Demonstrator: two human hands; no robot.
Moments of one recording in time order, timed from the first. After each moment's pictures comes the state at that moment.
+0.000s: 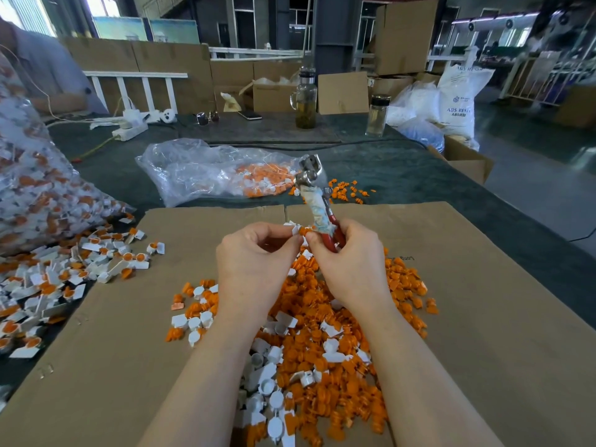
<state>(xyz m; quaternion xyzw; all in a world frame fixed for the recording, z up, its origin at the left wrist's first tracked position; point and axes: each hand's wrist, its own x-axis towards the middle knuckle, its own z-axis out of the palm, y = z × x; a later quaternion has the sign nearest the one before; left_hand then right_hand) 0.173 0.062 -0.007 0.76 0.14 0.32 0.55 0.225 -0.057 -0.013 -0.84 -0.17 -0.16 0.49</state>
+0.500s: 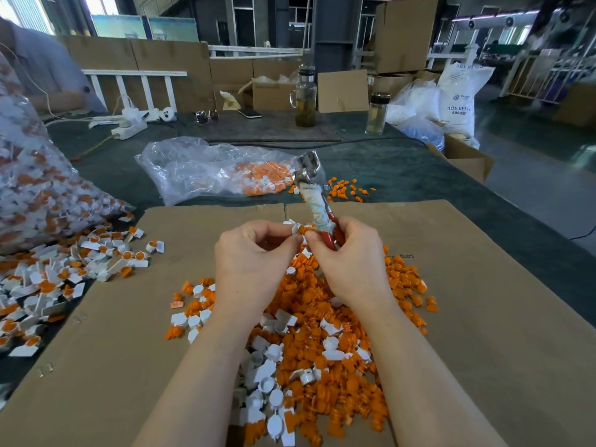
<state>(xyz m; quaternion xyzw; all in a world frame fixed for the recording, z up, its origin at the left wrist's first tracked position) 0.171 0.065 -0.005 0.77 0.12 0.30 0.55 0.224 -0.059 -0.010 -0.83 -0.18 -0.15 0.50</state>
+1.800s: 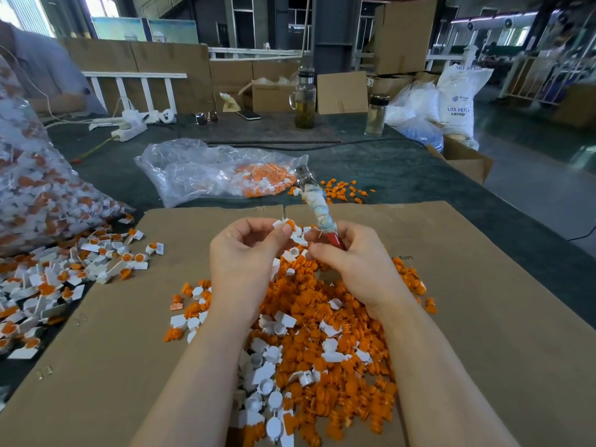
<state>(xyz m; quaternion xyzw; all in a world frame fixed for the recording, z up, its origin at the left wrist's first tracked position) 0.172 0.067 -0.004 0.65 0.14 0.30 0.68 0.220 -0.073 0.003 -0.76 -0.20 0.04 0.61</state>
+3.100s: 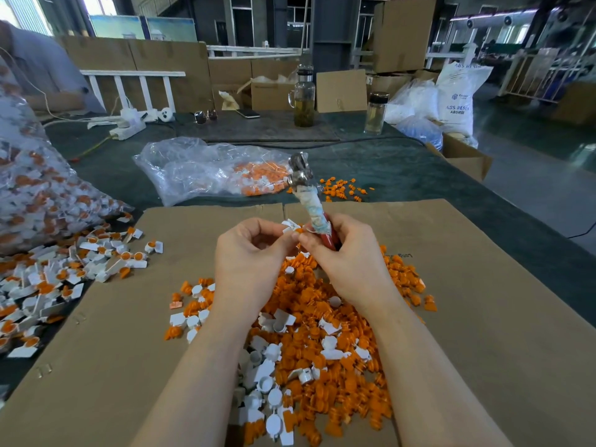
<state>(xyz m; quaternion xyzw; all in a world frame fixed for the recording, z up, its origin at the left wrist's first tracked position) 0.174 0.065 -0.005 0.72 0.14 0.28 0.62 0.220 -0.064 -0.002 -0.77 -0.26 -0.06 0.58</state>
